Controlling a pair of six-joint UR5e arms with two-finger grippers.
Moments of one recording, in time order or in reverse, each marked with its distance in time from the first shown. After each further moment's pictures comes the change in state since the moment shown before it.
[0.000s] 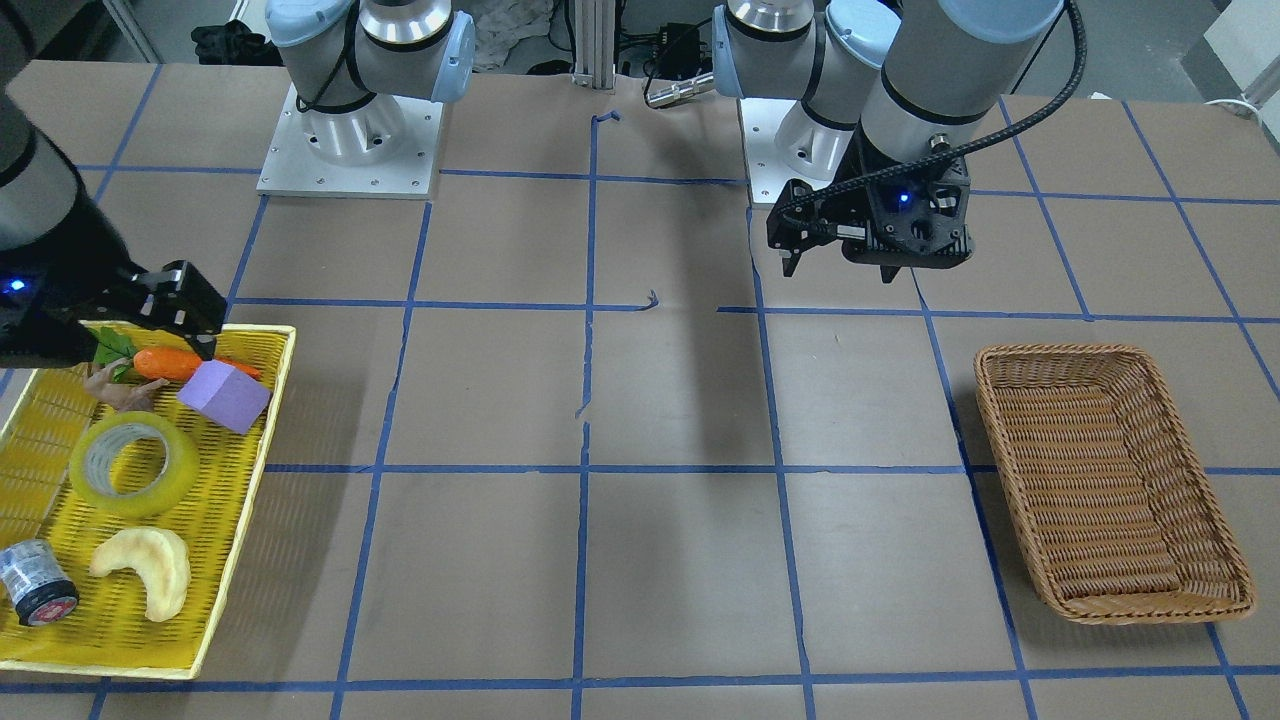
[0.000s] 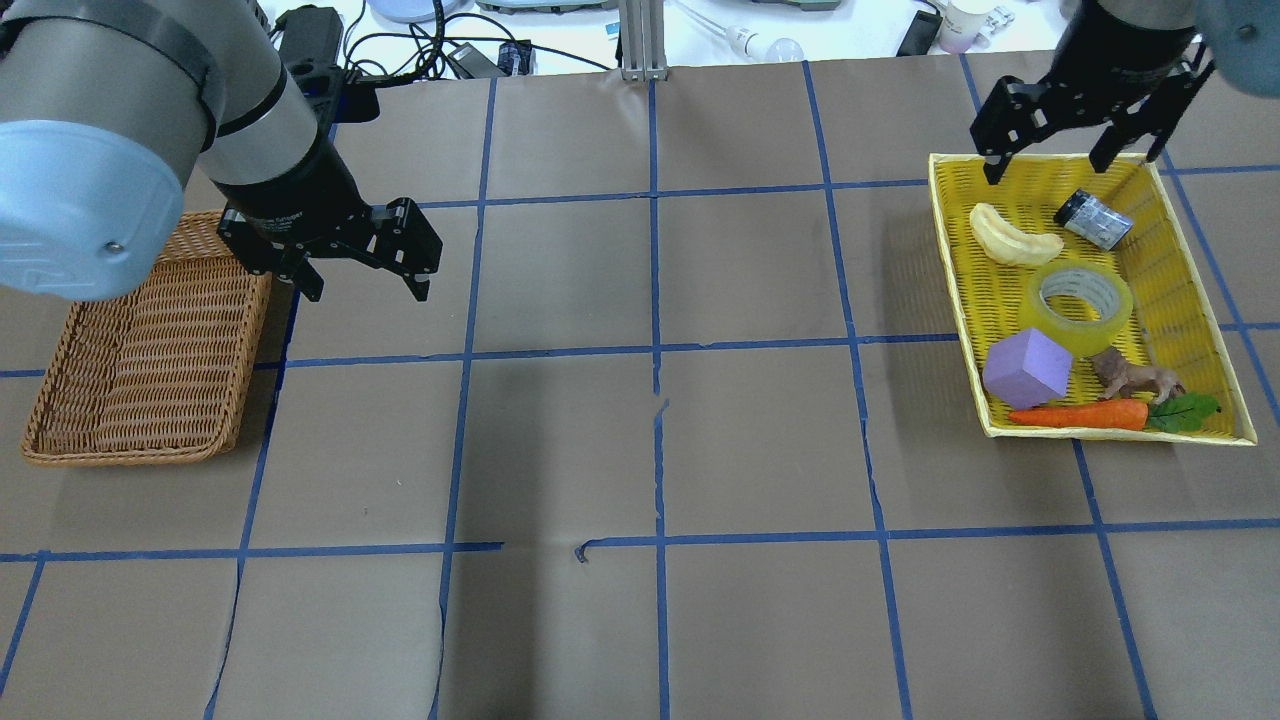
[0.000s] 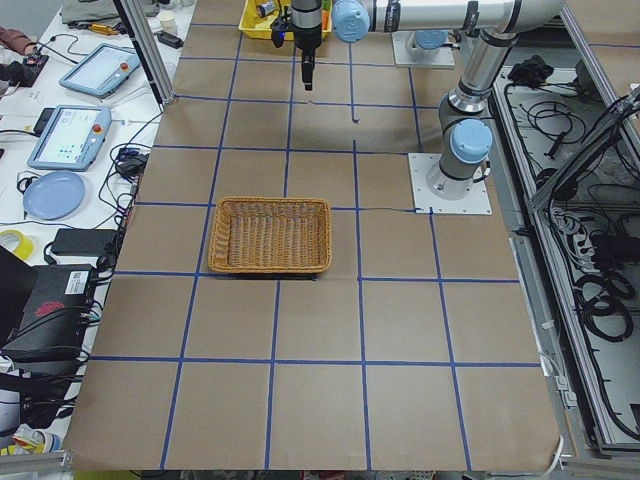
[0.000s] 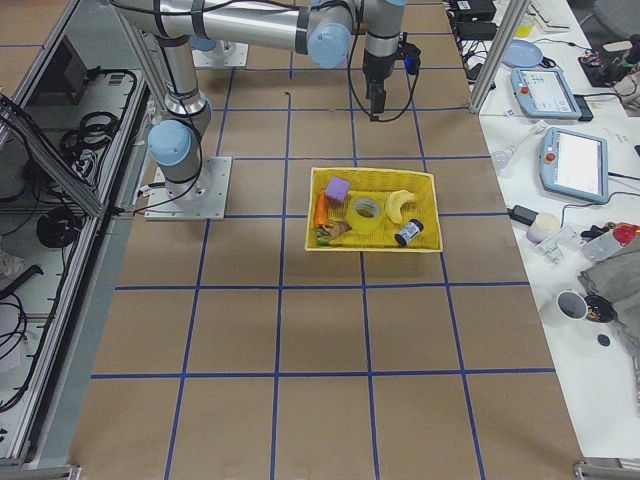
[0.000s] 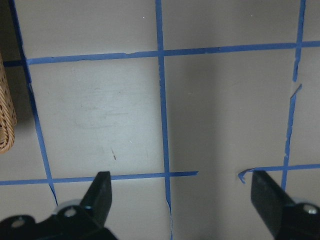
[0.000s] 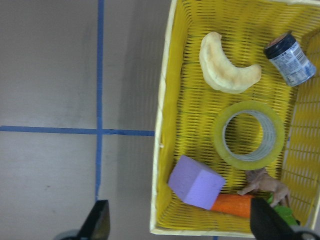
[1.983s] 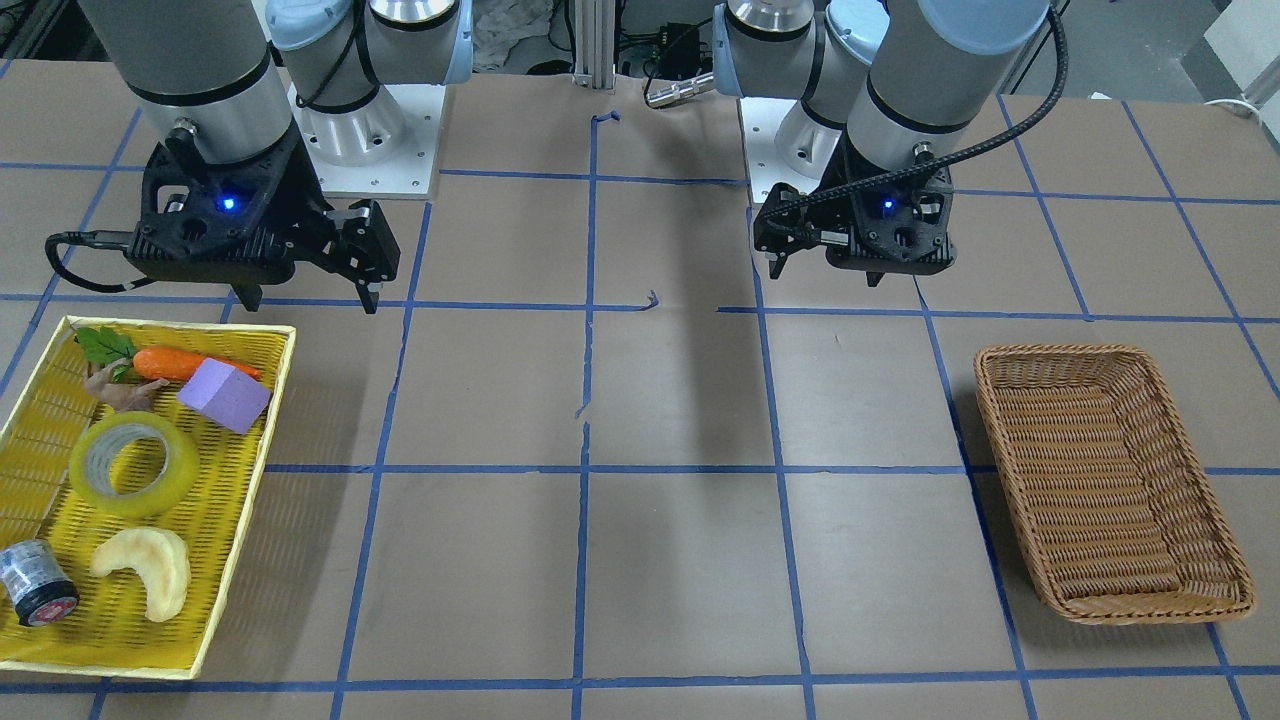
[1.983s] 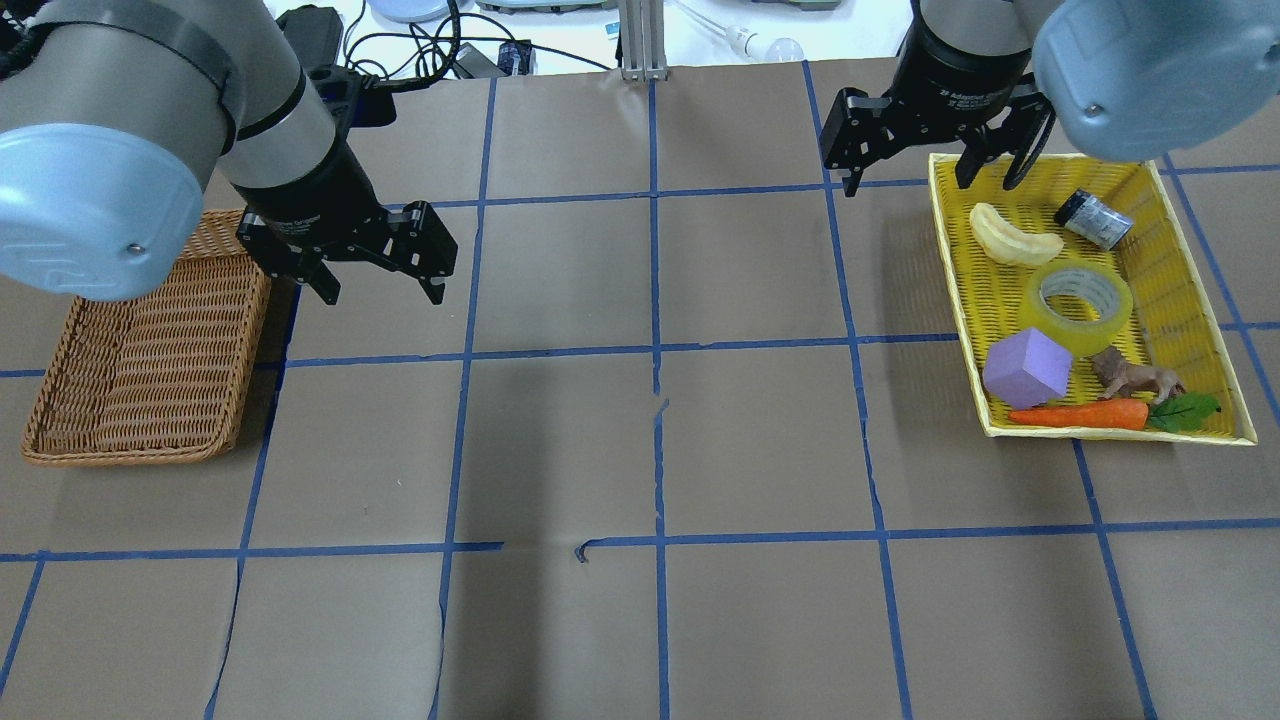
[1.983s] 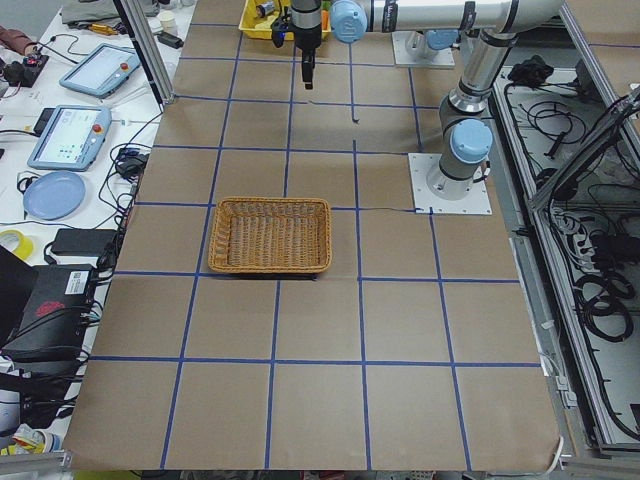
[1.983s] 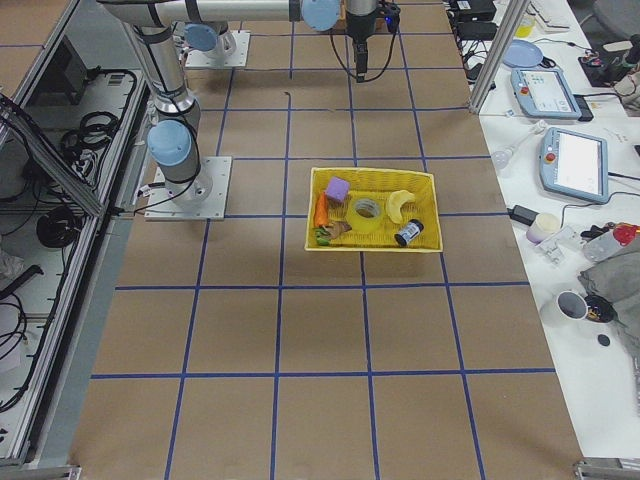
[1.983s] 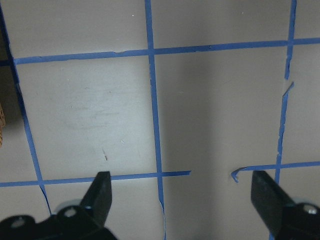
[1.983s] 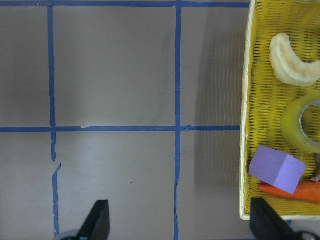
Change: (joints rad) left arm -0.015 -0.010 -0.001 0.003 -0.015 -0.007; right arm 0.276 -0.079 0.018 -0.017 0.014 0.336
